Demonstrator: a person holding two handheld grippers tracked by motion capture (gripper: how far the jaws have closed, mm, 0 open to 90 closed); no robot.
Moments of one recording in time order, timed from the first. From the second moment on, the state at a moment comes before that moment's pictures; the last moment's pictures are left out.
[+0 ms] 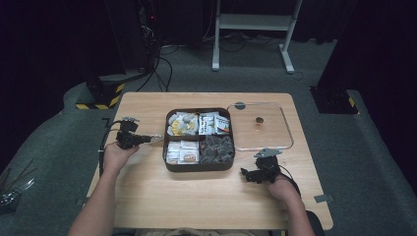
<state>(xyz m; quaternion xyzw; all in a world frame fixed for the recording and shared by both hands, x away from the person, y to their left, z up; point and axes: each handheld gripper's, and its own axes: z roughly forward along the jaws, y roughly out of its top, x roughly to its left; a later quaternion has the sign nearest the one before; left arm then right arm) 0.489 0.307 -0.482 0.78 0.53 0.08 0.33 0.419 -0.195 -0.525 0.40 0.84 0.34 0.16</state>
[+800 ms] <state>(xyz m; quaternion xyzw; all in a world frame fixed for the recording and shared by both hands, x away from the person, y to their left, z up) 0.497 0.303 -0.487 0.77 0.53 0.08 0.34 0.417 -0.196 -0.525 0.40 0.84 0.34 0.16</state>
